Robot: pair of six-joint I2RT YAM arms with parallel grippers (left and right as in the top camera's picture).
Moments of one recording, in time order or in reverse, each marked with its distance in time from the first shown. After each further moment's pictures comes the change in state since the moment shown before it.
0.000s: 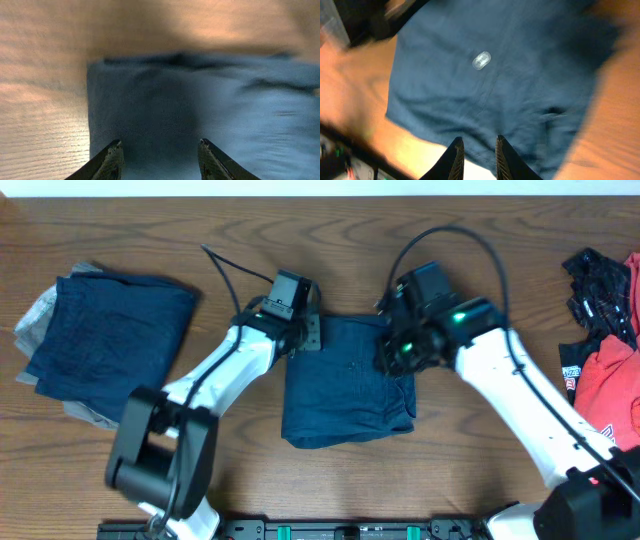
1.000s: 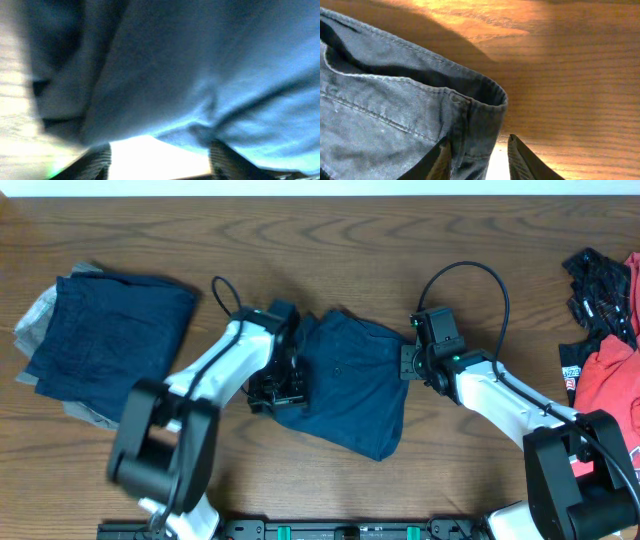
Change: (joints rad) left arm 0.025 -0.032 0.013 -0.644 0.178 -0.003; right arm -0.135 0.058 -0.451 0.713 0.315 0.111
